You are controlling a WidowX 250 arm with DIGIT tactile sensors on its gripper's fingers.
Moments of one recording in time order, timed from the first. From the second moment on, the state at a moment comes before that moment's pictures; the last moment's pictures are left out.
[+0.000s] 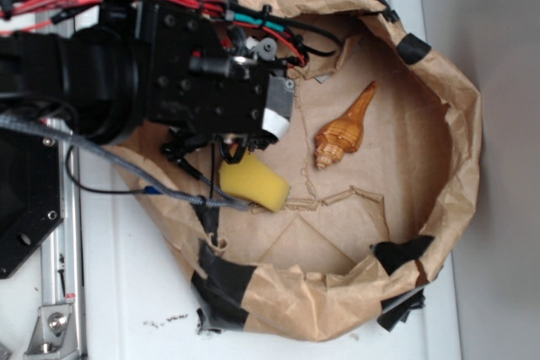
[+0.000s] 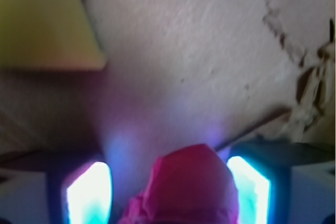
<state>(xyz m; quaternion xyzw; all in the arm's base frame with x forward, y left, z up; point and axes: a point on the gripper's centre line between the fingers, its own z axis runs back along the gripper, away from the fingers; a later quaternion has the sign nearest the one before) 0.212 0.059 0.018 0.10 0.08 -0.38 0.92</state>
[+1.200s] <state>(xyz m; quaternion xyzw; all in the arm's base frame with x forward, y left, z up) 0.275 -0.002 0.126 0.03 -0.11 -0.32 0.94</state>
